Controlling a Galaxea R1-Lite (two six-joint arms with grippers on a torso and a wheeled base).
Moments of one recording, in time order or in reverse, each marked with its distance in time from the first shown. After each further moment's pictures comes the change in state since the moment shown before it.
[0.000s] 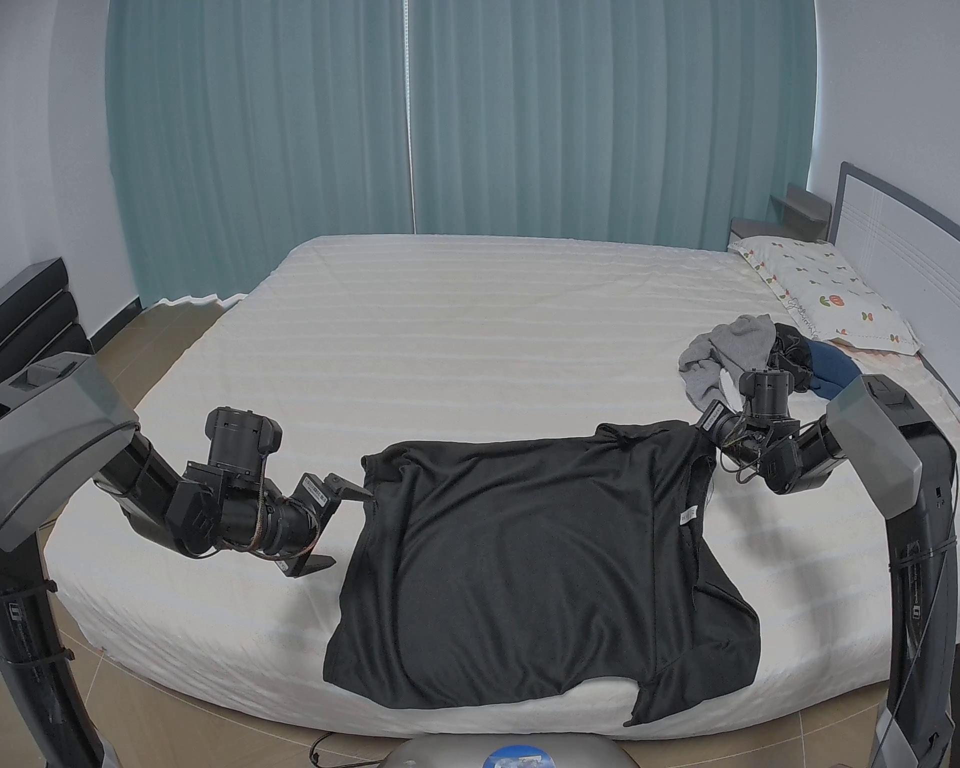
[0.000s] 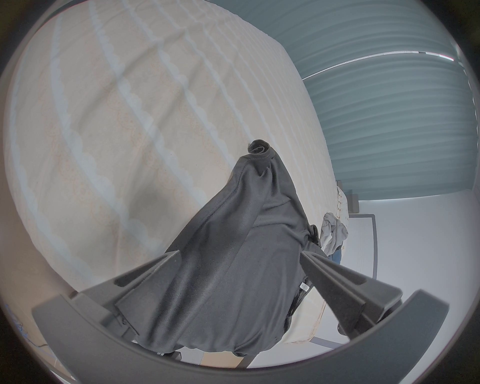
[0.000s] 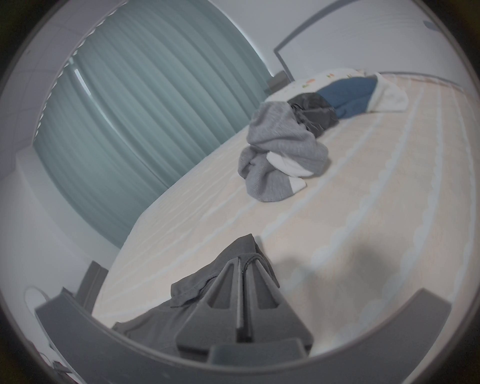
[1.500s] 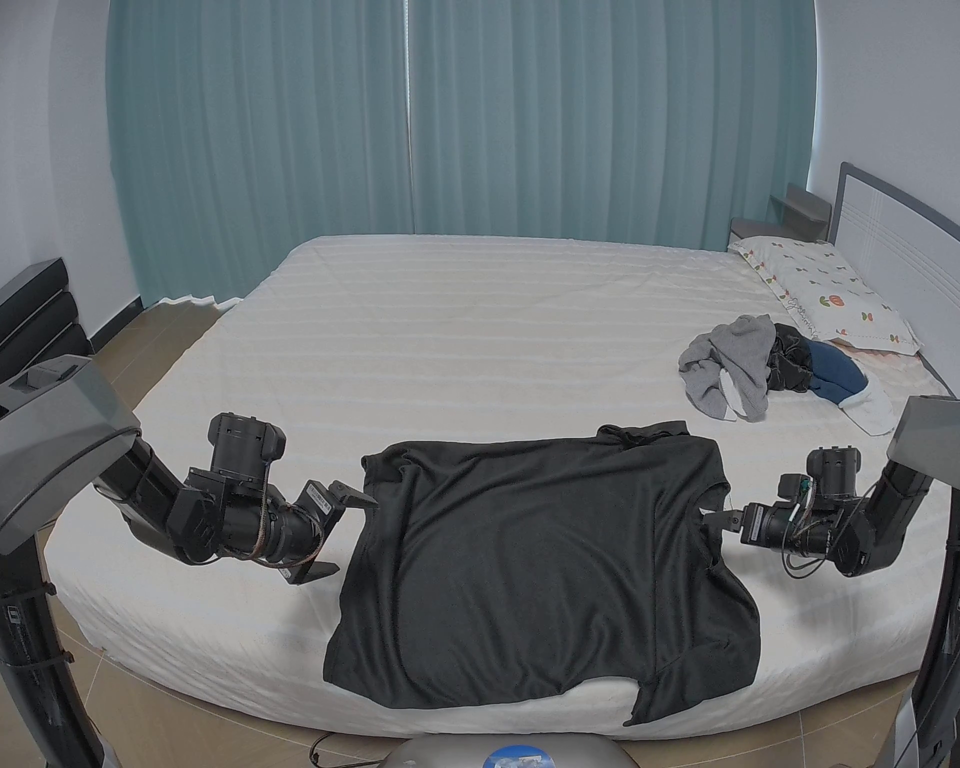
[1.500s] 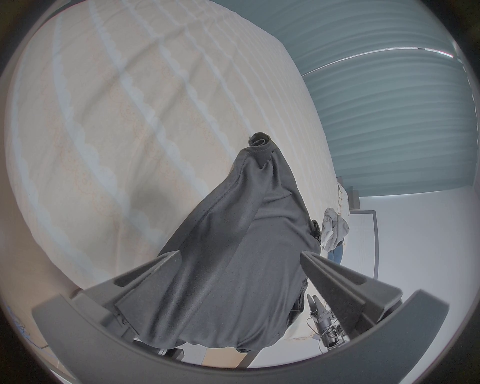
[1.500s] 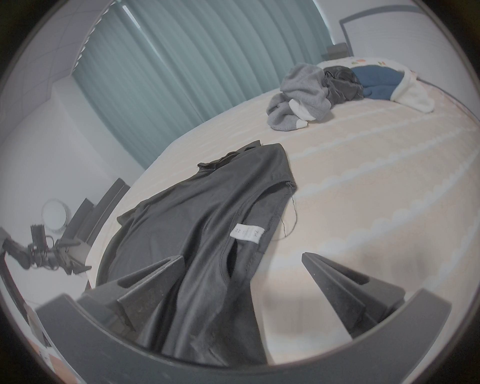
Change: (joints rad) left arm -0.020 -0.010 0.029 -0.014 0.000 0.002; right arm -0.109 -0.294 0.857 -0.319 0.415 -0.403
